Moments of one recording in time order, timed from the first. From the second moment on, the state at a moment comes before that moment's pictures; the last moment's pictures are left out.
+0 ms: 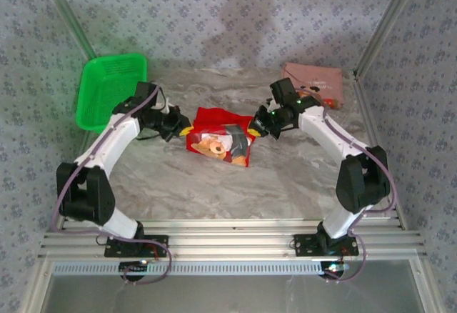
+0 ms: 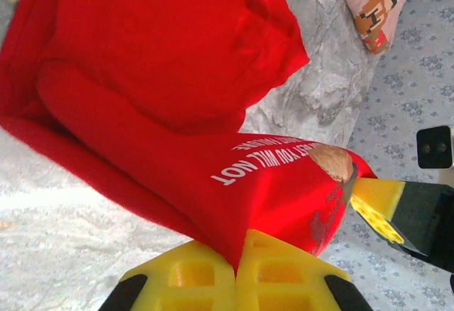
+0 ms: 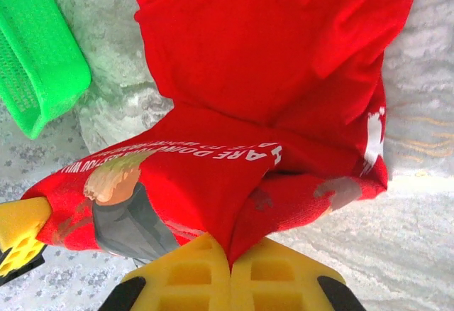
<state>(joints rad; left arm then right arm) -0.21 1.56 1.28 -0.75 0.67 -0.79 0.39 1.68 1.40 -0.76 -0.53 0.89</state>
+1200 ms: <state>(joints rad) -0.09 1.83 1.70 -0.72 0.68 -0.67 0.18 1.66 1.43 -0.79 -0.47 0.67</state>
